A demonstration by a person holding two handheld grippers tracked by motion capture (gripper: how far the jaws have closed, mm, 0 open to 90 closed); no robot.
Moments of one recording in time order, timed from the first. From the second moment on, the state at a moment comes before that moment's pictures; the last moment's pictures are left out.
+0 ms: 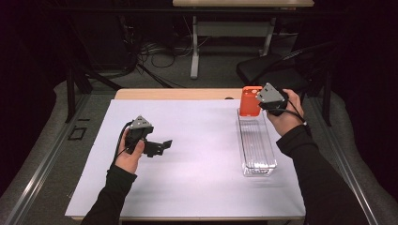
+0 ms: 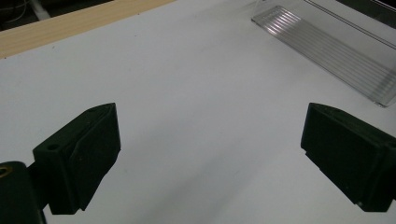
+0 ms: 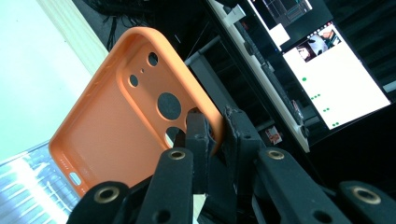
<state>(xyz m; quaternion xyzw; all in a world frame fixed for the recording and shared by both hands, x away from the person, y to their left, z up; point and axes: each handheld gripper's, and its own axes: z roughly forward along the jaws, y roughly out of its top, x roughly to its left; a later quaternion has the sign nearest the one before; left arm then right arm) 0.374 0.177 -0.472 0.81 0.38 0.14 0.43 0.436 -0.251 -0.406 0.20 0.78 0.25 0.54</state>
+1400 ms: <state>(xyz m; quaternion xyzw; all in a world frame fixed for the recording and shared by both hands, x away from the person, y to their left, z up) 0.374 0.179 -0.475 0.81 0.39 0.13 0.43 0.452 -0.251 -0.454 0.20 0.78 0.22 0.55</state>
